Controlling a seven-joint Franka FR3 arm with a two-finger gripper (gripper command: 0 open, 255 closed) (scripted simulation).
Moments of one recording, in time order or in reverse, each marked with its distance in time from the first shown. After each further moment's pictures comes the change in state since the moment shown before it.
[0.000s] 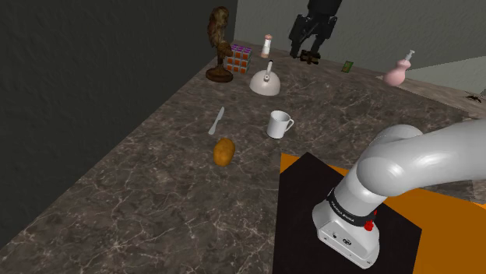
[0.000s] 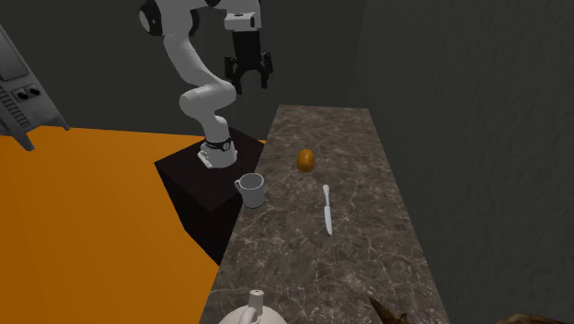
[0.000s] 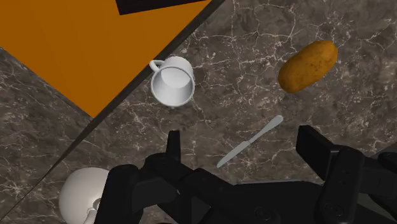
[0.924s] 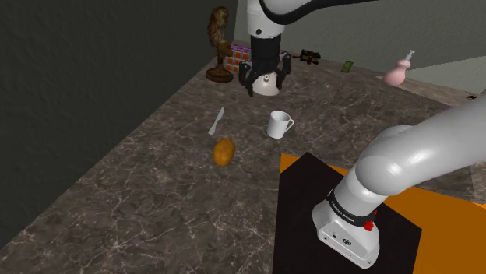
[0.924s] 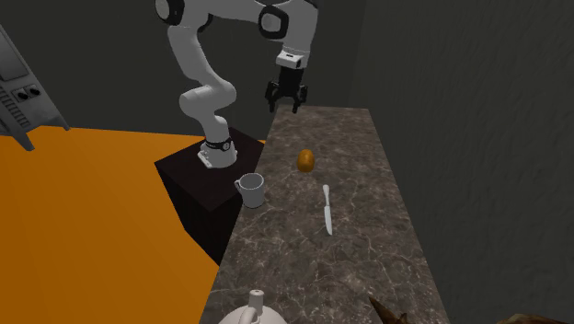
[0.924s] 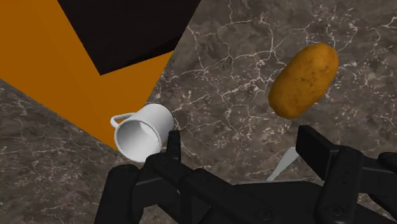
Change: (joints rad) arm -0.027 0.262 0.339 -0.025 0.043 0.057 0.545
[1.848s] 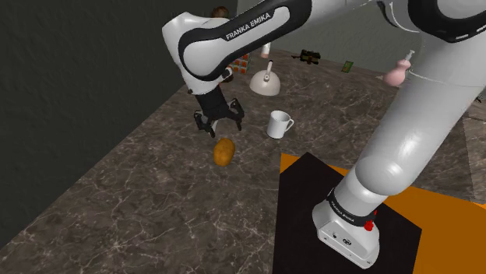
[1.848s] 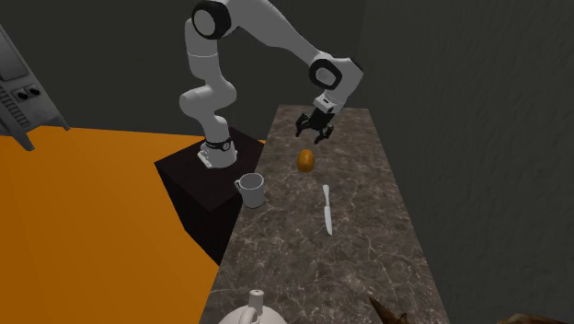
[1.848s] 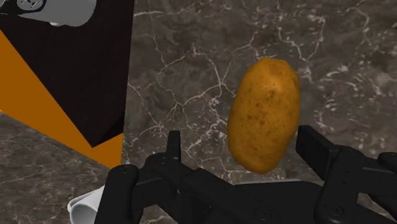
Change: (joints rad) arm 0.004 0.627 0.214 0.250 -0.109 0.007 0.663
